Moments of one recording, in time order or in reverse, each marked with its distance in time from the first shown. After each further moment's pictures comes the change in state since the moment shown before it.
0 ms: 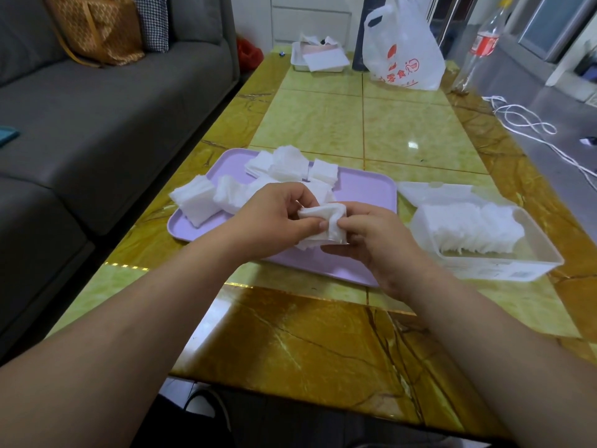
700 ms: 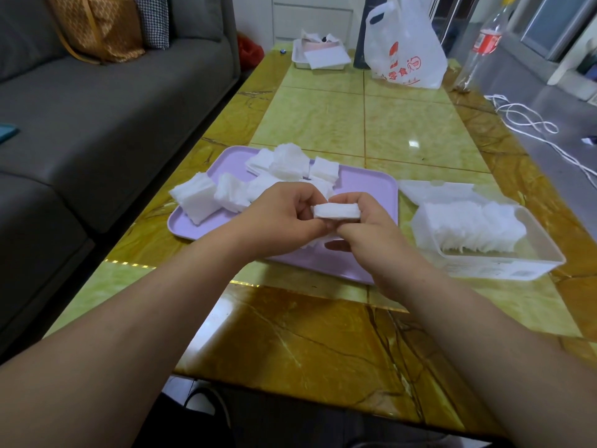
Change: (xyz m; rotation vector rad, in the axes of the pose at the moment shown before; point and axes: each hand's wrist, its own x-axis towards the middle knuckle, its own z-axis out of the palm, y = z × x) left_hand 0.000 0.007 0.004 0.042 -0.043 0.070; right_hand 0.002 0.007 0.010 -0.174 0.096 -0.025
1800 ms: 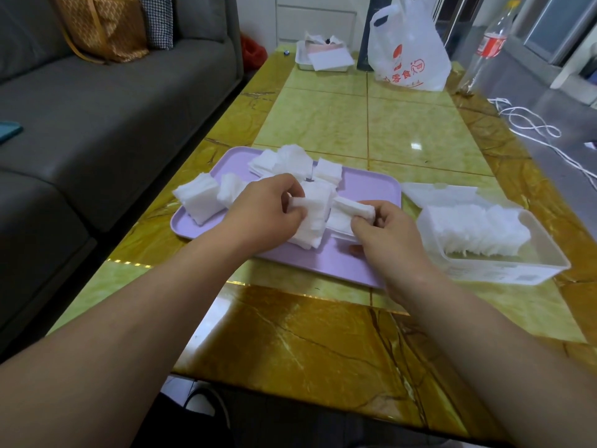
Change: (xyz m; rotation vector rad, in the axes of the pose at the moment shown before) left_hand 0.005 -0.020 -0.012 0.309 0.249 -0.066; right_hand 0.006 0.014 -0.010 0.031 0.248 0.000
